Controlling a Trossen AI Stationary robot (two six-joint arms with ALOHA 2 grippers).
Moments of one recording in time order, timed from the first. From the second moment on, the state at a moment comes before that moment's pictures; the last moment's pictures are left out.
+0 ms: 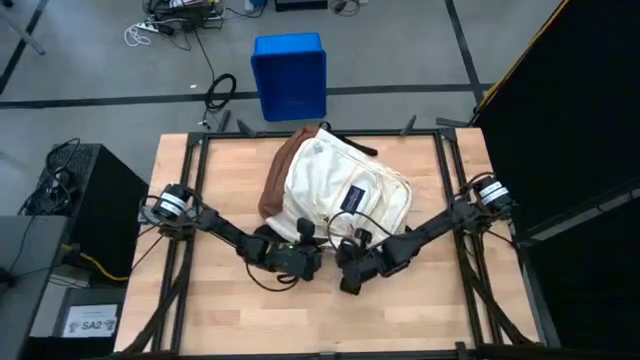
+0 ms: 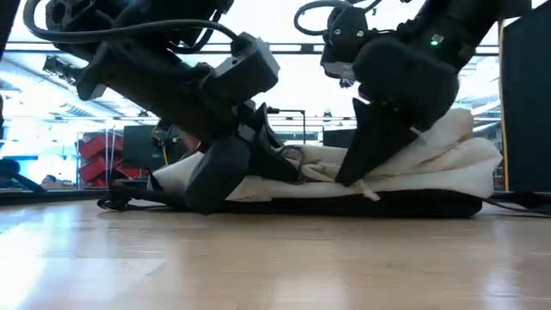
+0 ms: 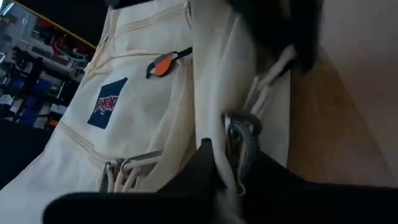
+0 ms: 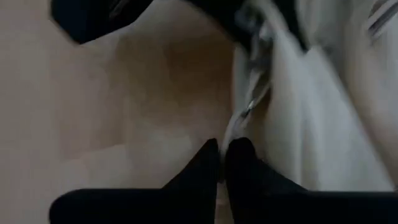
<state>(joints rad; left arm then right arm) -0.36 1.92 0.89 0.42 -0.74 0.42 0.44 1.85 1.10 -0.32 0.41 0.65</state>
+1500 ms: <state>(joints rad) -0.74 1.57 0.68 0.13 -0.66 0.15 0.44 1.84 1.26 -1.06 0.51 0.74</state>
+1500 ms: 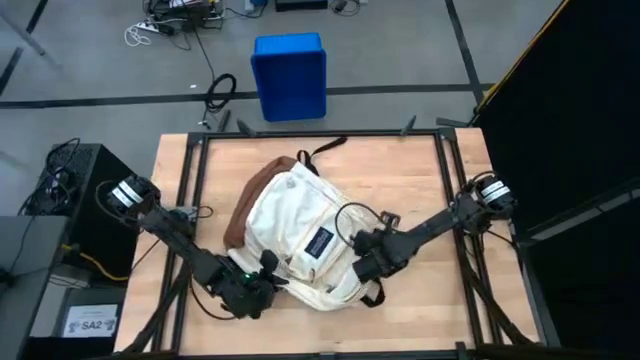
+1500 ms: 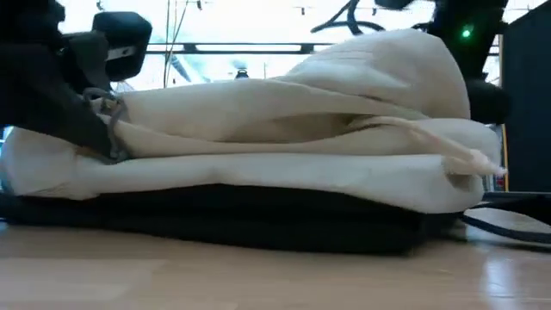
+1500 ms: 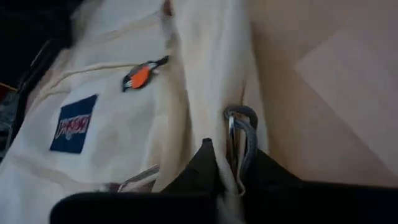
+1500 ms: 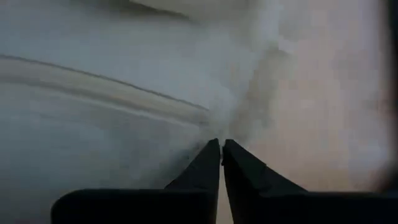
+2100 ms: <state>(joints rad) -0.44 1.38 0.30 0.56 -0.58 0.18 0.40 1.82 1.26 -0.67 0.33 0.48</state>
